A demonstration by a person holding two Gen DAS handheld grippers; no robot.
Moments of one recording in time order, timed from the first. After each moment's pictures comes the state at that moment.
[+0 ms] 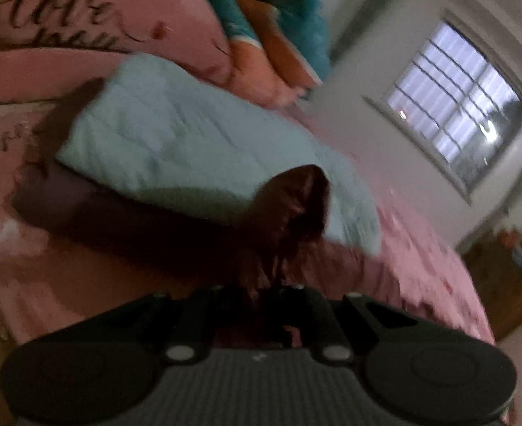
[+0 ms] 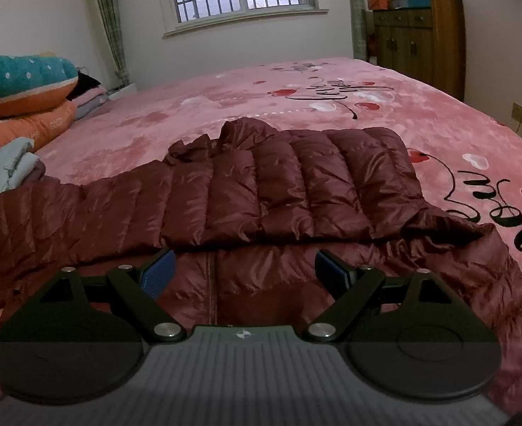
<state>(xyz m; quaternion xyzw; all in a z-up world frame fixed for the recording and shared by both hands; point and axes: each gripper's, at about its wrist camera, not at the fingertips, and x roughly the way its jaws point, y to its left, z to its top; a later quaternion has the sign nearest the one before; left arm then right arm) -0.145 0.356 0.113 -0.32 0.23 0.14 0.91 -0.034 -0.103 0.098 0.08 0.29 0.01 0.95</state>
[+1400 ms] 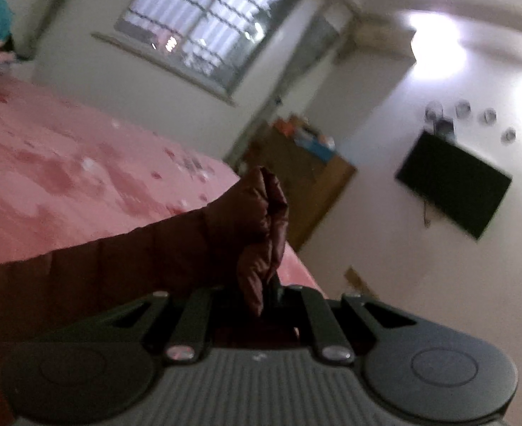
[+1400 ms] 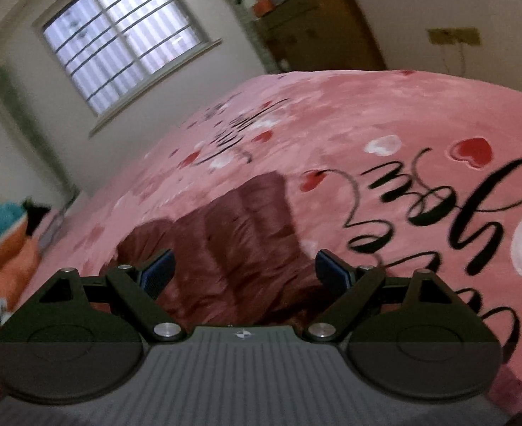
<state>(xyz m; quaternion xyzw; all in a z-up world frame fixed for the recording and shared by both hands) 0.064 0.010 0.234 -0.22 0.25 -0.30 0.90 -0.035 -0.263 0.107 0.32 0.20 -0.10 0.92</state>
